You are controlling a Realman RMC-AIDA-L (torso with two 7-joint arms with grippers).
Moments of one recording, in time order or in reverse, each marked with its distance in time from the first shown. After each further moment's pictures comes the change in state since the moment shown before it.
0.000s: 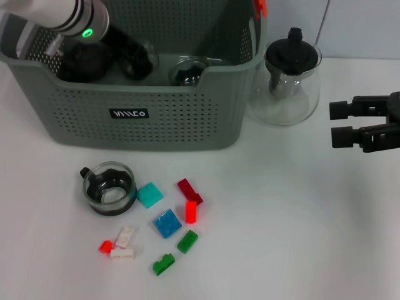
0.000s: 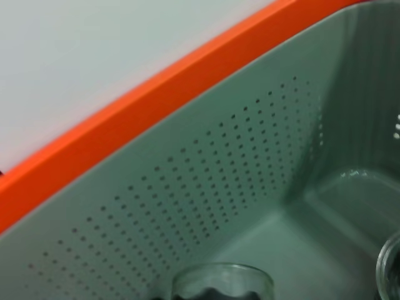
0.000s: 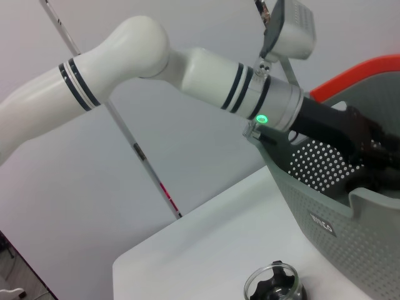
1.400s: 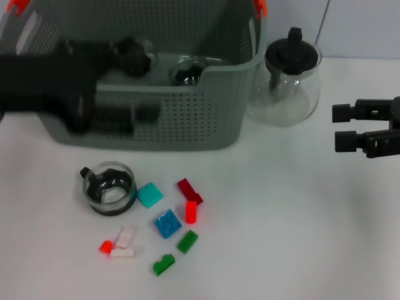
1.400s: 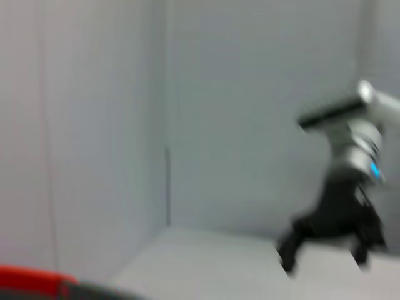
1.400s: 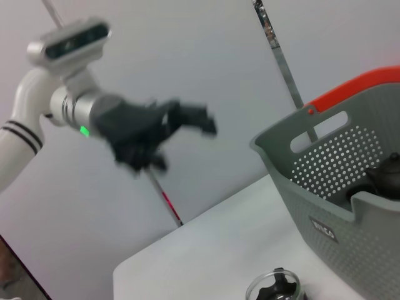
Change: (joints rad) left arm 0.548 -0.052 -0.348 0.737 -1.038 1.013 0.611; right arm -0.022 0.011 0.028 0.011 0.003 -0.013 -0.043
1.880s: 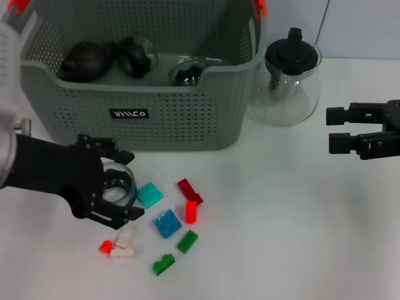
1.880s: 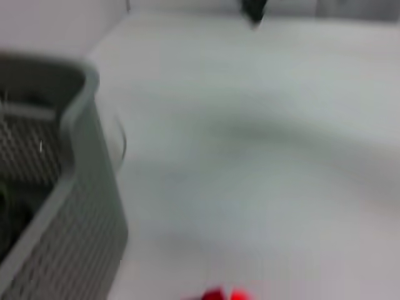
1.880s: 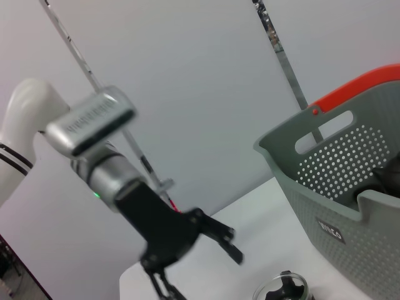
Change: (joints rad) left arm 0.111 -0.062 0.268 0.156 0.452 -0.032 0.102; right arm 0.007 0.006 0.000 0.042 0.000 0.010 -0.016
